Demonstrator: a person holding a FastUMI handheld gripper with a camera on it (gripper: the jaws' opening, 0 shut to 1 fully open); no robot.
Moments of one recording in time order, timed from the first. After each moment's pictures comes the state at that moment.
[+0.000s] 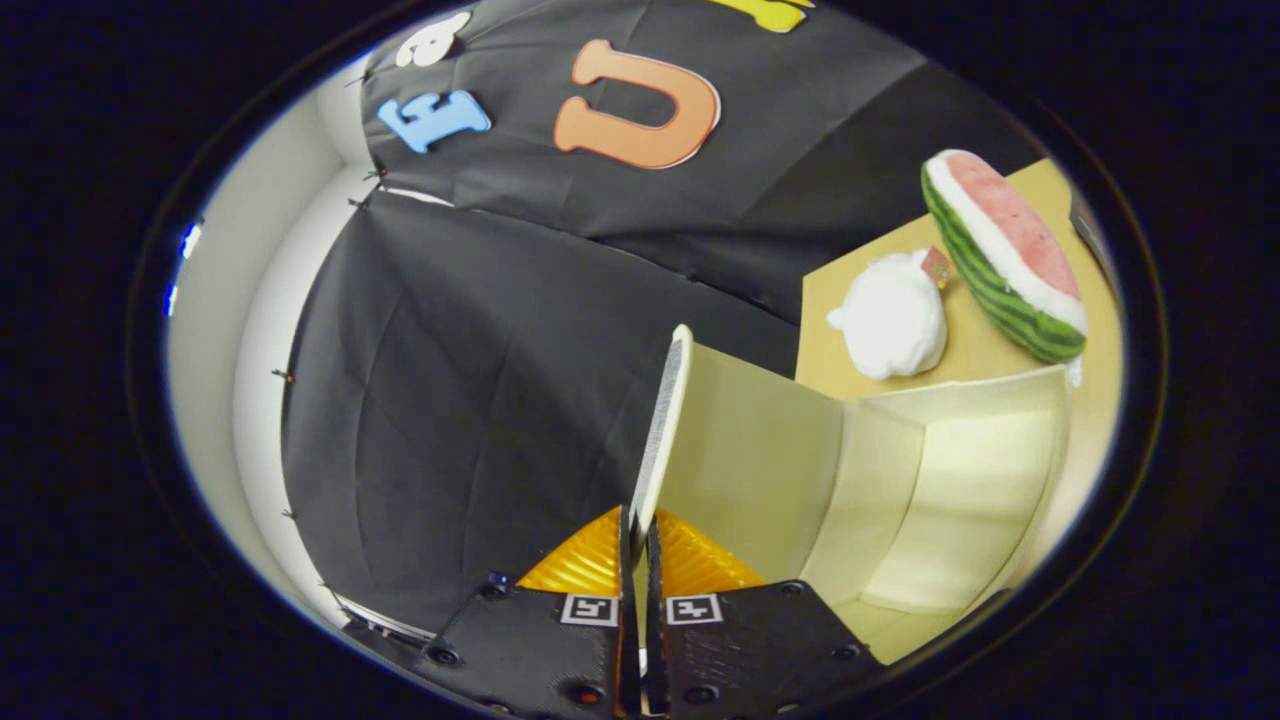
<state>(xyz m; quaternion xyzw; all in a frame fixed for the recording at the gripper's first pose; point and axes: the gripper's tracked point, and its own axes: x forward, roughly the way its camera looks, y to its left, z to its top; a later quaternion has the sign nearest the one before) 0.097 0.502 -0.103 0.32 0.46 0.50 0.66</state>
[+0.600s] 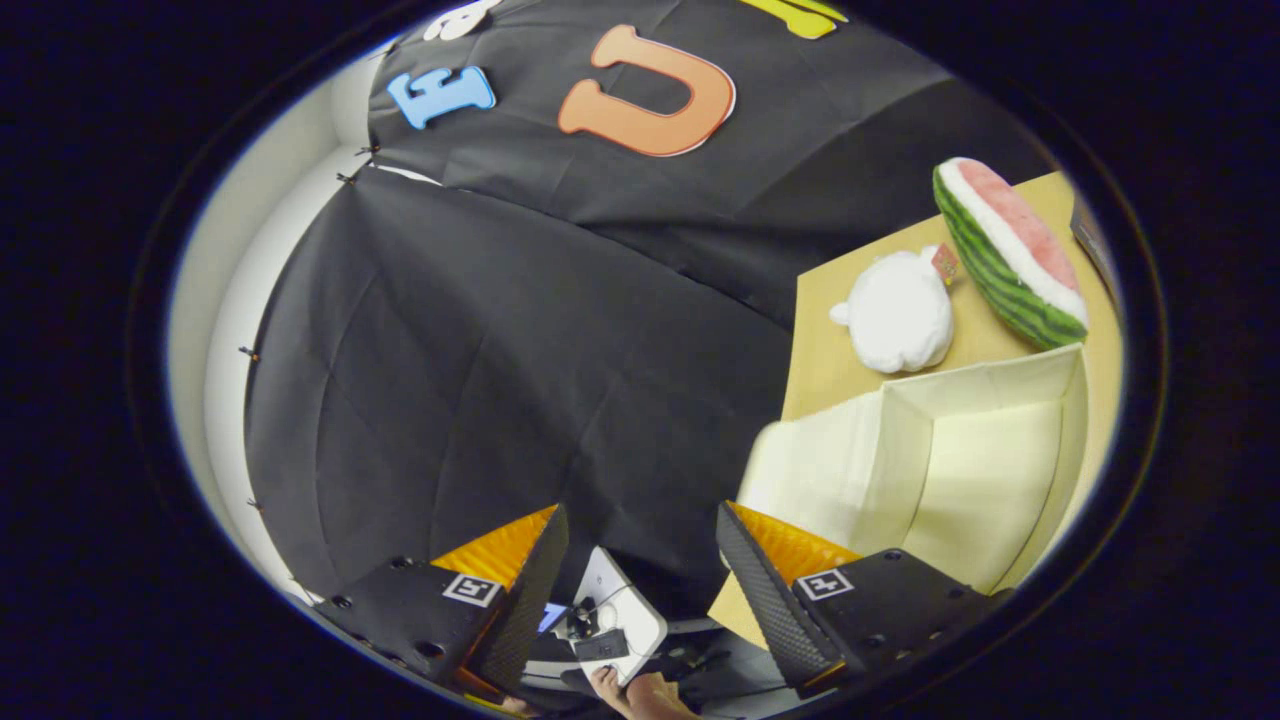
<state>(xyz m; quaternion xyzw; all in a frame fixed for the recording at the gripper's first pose) 0.081 0.510 -0.114 0.29 0.46 0.46 0.70</state>
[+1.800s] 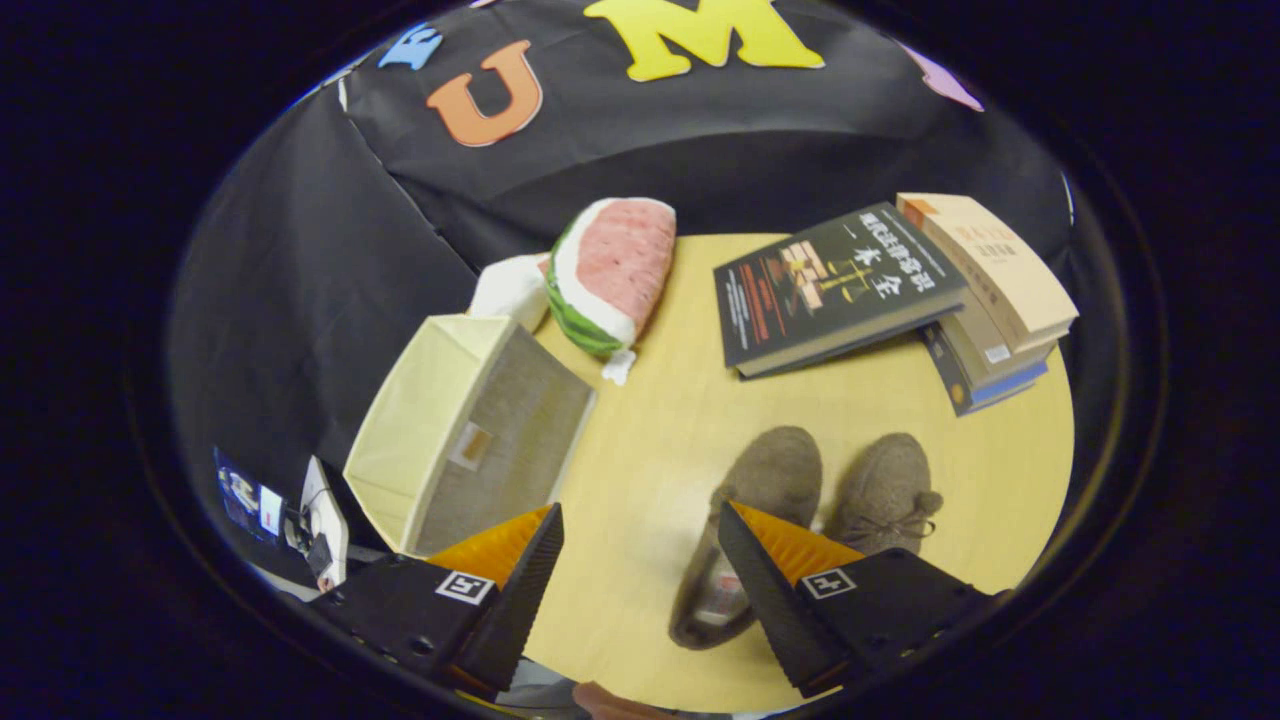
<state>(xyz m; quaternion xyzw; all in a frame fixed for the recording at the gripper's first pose) 0.144 0.110 -0.297 0.01 0.50 0.24 0.83</state>
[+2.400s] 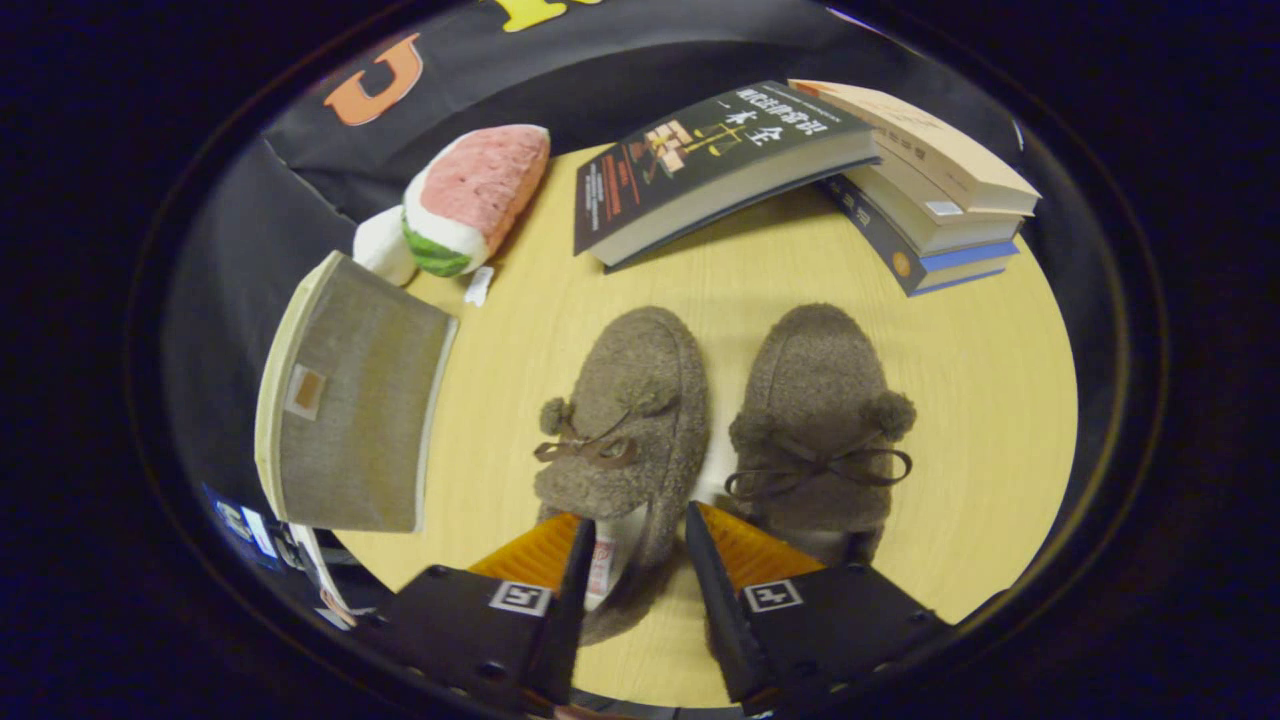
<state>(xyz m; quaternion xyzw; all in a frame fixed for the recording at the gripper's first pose) 0.154 0.045 -0.383 0.02 0.59 0.13 0.80</state>
